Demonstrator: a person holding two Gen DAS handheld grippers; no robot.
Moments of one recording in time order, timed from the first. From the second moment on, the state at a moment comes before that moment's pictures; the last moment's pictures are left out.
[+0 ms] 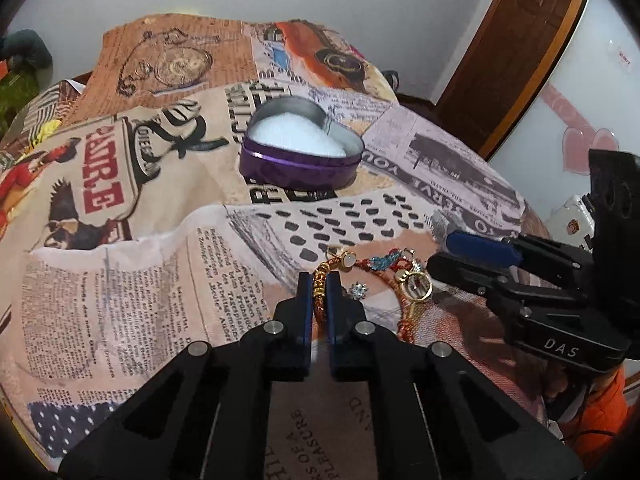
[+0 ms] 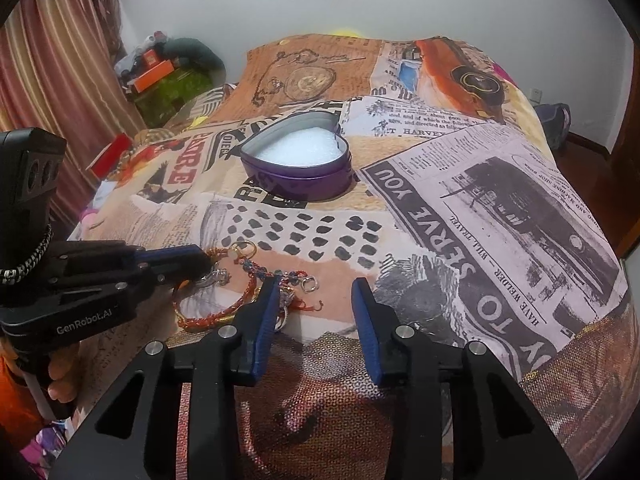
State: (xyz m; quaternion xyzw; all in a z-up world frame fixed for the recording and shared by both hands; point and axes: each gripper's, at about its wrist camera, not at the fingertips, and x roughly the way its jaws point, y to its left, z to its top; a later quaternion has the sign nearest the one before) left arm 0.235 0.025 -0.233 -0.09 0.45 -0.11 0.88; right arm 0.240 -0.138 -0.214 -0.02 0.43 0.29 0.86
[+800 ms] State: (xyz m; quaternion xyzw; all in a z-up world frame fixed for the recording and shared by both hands) left arm 0.201 0.077 -0.227 -0.12 0.42 -0.05 0.90; right arm 0.243 -0.126 -0.215 -0.01 0.44 0.29 0.85
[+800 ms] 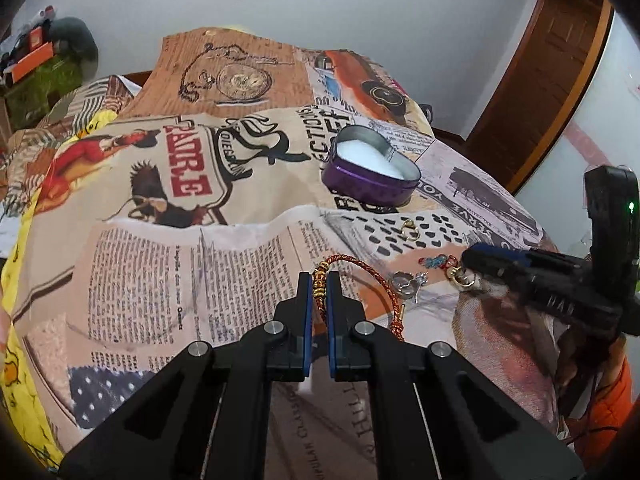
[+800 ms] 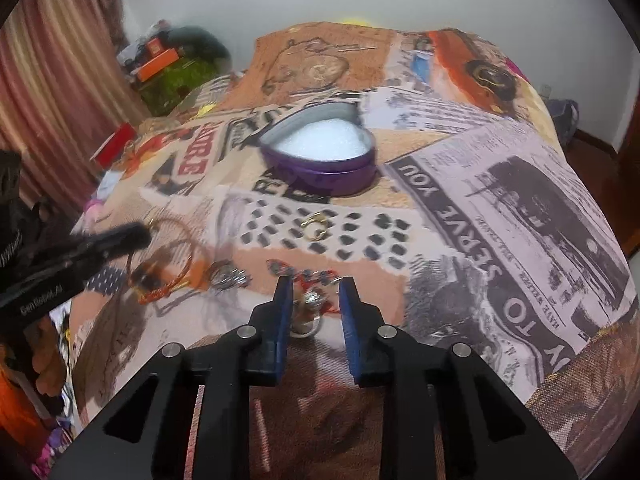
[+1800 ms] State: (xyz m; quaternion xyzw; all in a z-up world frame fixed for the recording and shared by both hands) left arm 0.193 0.063 -0.211 -0.09 0.40 -0.04 0.91; right arm 0.238 -0.132 -0.215 -0.03 0.44 0.28 0.85
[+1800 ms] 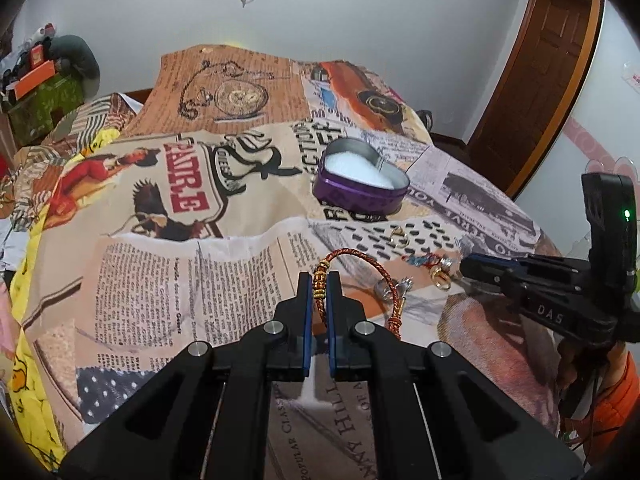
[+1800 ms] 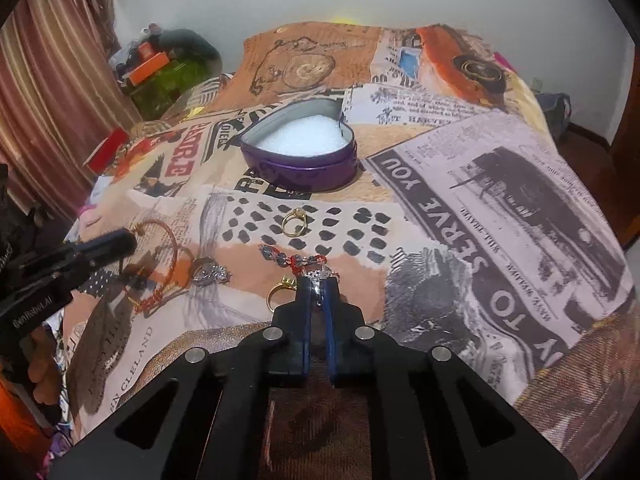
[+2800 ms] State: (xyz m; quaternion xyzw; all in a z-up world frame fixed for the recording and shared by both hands) left arm 0.197 0.062 -0.213 -0.09 0.40 -0.04 0.91; right arm 0.261 -0.126 -0.218 -0.01 0.47 0.29 0.83
